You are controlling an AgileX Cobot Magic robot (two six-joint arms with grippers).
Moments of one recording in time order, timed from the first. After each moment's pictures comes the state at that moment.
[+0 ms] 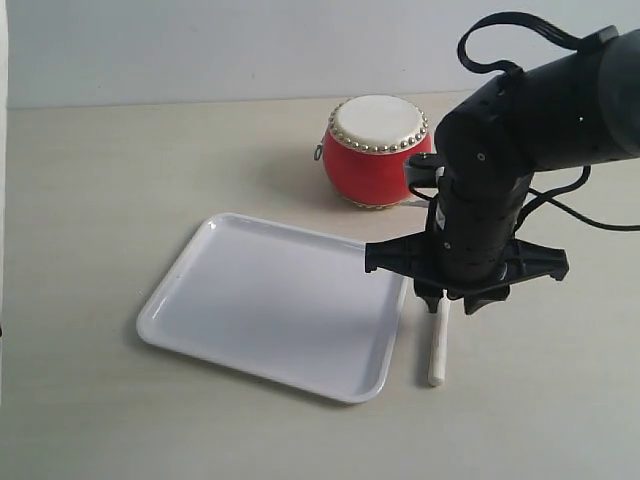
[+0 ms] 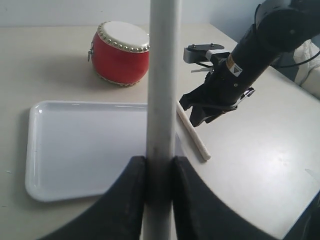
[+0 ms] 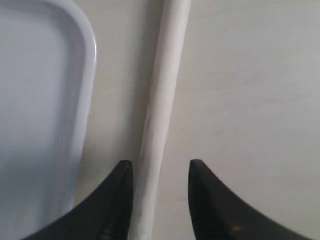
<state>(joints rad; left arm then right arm) -0.34 0.33 -0.33 -0.83 0.63 0.57 0.61 1.83 -1.01 -0.18 0.78 0.86</state>
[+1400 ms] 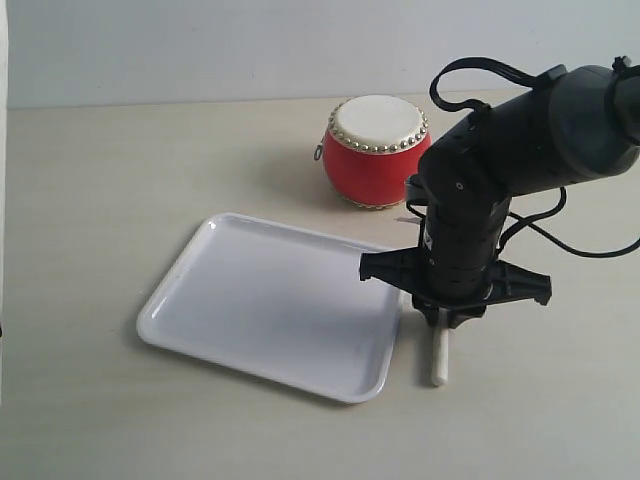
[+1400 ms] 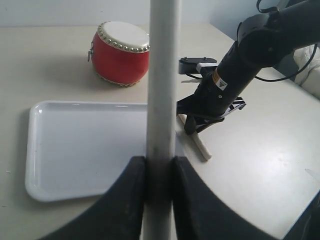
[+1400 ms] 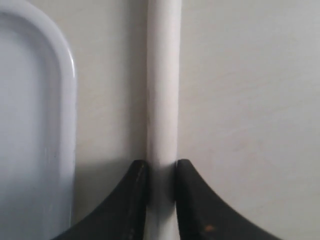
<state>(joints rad) -0.34 0.33 -0.33 -0.83 0.63 0.57 0.61 1.92 -1.01 -0.20 0.71 0.99</state>
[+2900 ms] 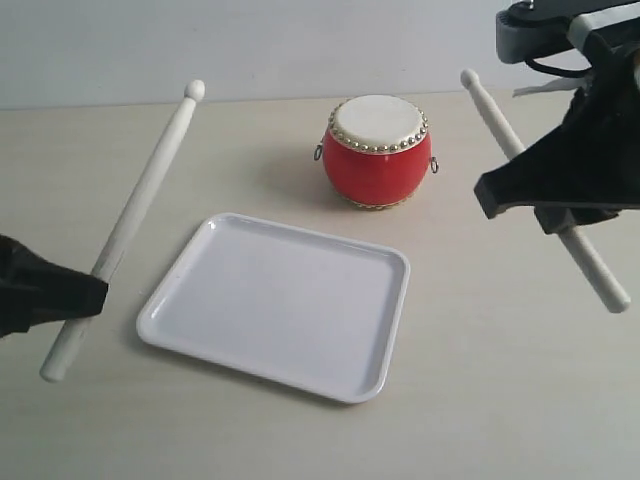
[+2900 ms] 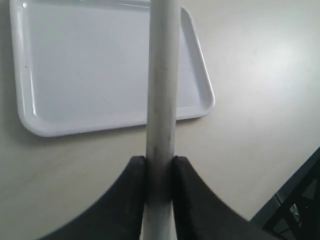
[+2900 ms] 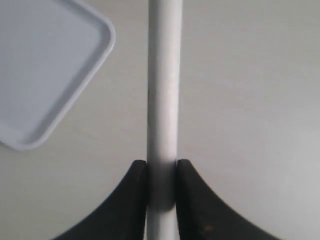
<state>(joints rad) -0.34 0.97 -0.61 -0.69 0.78 0.52 0.61 1.27 -1.01 -0.21 1.11 0.39</state>
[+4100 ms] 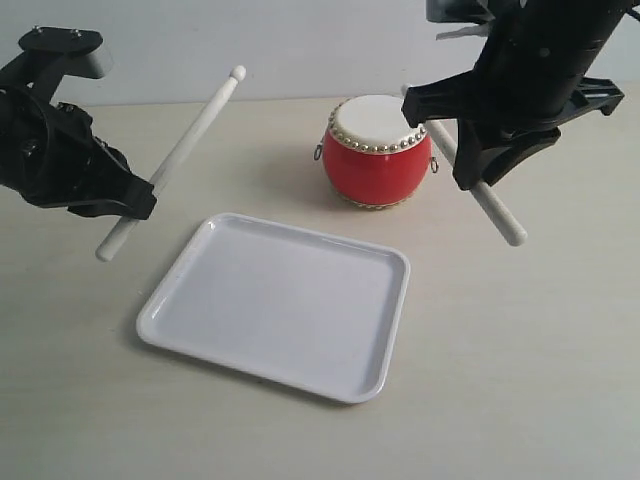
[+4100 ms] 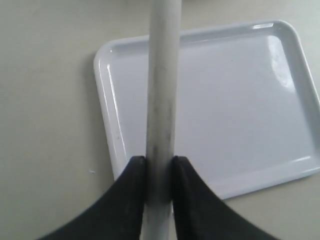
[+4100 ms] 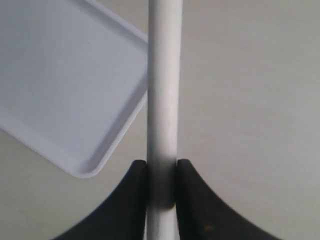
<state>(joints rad) -0.34 1.48 -0.95 -0.45 0.66 0.52 0.40 1.68 -1.39 0.13 1.22 0.13</state>
